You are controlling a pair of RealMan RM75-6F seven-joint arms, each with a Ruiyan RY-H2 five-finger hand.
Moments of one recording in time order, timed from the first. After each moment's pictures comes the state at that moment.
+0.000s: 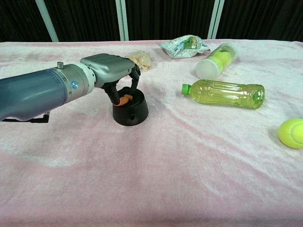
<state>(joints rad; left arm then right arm) -1.01 -1.72 -0.16 -1.44 0.74 0.99 0.78 0.09 -1.10 0.07 -1.73 -1.38 1.40 -0.11</state>
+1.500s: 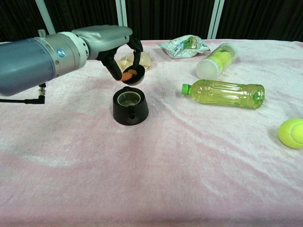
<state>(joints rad) -0.98 -1.59 -0.23 -1.59 0.84 1.04 0.64 0.09 -1.10 0.07 -1.74 -1.37 1.40 -0.10</state>
